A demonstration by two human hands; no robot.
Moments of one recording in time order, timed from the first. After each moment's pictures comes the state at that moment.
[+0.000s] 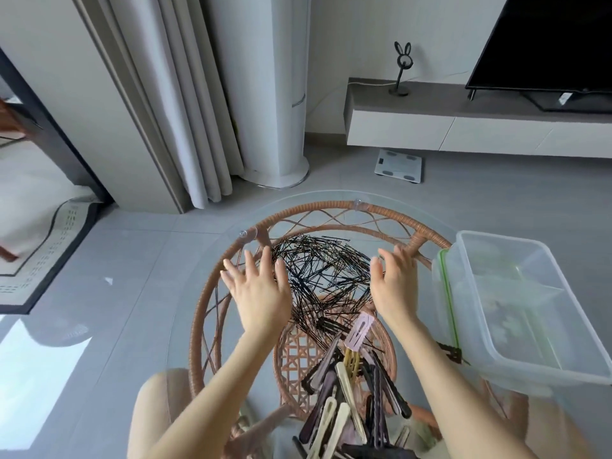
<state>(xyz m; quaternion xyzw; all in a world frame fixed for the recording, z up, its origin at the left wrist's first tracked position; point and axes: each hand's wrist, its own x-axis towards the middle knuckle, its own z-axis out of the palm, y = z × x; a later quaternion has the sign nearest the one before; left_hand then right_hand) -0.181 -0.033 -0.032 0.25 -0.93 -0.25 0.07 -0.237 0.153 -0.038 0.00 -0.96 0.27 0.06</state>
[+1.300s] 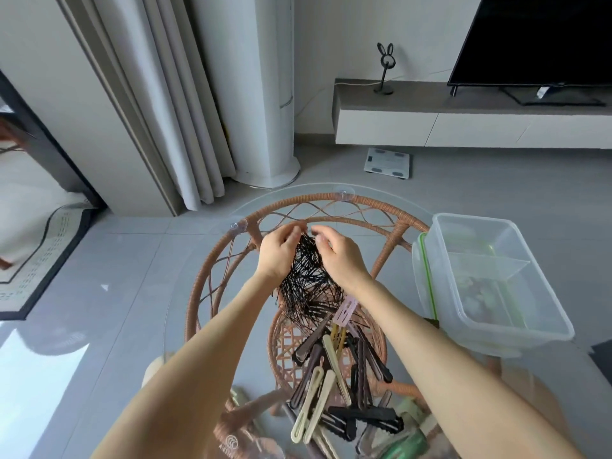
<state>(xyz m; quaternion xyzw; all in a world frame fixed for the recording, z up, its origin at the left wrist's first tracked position) -0.227 -0.022 -0.019 0.07 -0.84 -0.53 0.09 -0.230 0.109 -0.001 0.14 -0.90 0.41 -0.03</state>
